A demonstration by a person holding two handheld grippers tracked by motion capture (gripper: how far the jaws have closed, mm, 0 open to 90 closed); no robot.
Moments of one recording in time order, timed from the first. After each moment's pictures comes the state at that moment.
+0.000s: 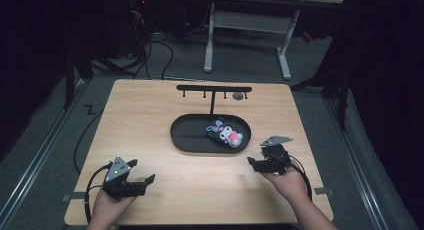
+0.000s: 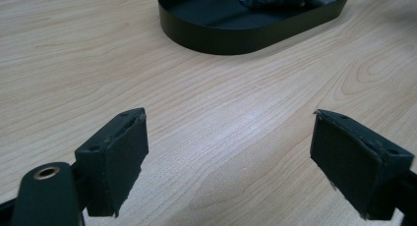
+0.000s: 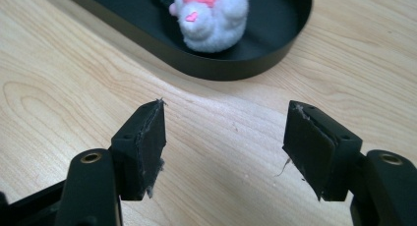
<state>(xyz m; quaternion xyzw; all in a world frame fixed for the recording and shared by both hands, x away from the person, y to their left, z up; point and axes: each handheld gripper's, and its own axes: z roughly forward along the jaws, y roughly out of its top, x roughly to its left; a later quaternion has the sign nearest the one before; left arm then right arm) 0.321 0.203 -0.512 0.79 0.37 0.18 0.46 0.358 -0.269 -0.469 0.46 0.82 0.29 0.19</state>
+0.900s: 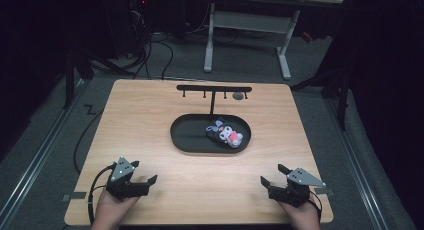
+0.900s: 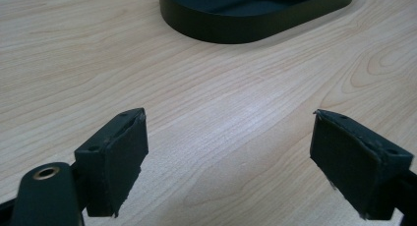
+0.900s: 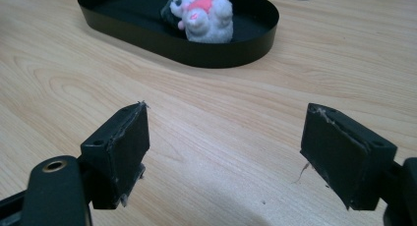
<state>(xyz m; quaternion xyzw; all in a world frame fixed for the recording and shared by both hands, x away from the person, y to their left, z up) 0.321 0.194 -0.517 0.79 0.38 0.18 0.44 0.275 -0.316 -0.511 0.44 0.74 0.44 0.26</state>
